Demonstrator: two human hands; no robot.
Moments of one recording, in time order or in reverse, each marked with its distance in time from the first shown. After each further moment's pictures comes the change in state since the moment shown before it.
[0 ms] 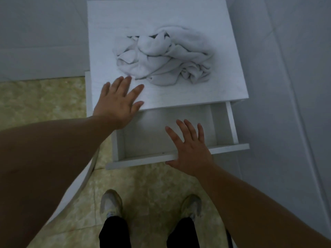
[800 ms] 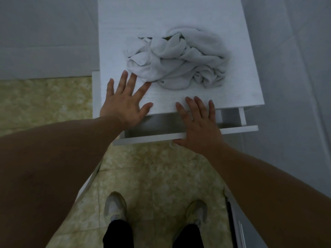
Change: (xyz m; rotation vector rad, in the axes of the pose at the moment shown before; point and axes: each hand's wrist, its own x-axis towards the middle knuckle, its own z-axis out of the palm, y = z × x) left_hand 0.011 -0.013 0.007 0.036 0.029 -0.051; right_hand 0.067 0.017 -0.029 -0.147 0.153 0.013
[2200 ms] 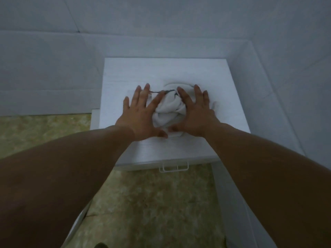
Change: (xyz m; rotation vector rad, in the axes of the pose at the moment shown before) left_hand 0.098 0.018 -0.054 -0.216 0.009 0.008; right_hand 0.141 0.063 -0.091 0.466 -0.056 0.227
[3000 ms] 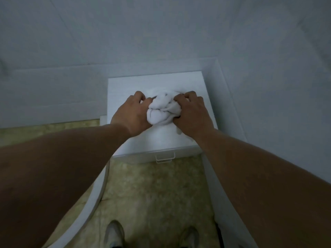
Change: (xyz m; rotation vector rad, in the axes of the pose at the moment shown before) left_hand -0.075 0.085 -0.161 -0.060 0.139 0.087; right_hand -0.117 -0.030 -0.125 0.074 0.319 -0.132
